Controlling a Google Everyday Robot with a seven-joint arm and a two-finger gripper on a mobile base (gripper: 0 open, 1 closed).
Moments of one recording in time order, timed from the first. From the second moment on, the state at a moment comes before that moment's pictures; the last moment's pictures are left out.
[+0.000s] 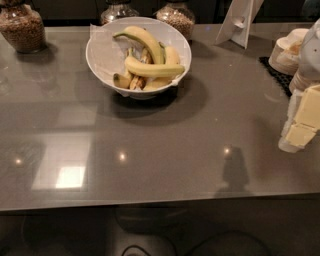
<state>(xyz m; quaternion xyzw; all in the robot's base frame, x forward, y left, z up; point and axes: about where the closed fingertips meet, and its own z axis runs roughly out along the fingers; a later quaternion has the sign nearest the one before) 0.438 -0.217 0.976 -0.60 0.78 -0.03 0.16</state>
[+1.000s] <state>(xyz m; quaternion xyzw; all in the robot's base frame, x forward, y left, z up) 0.475 -0.166 0.977 -0.61 0.76 0.00 0.23</state>
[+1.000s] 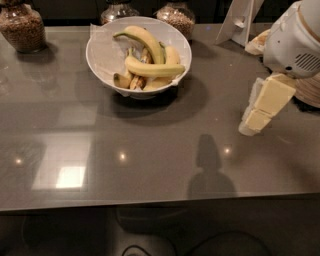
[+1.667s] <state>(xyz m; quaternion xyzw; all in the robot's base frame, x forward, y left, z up) 0.565 -0.066 0.982 -0.62 0.71 0.04 0.33</state>
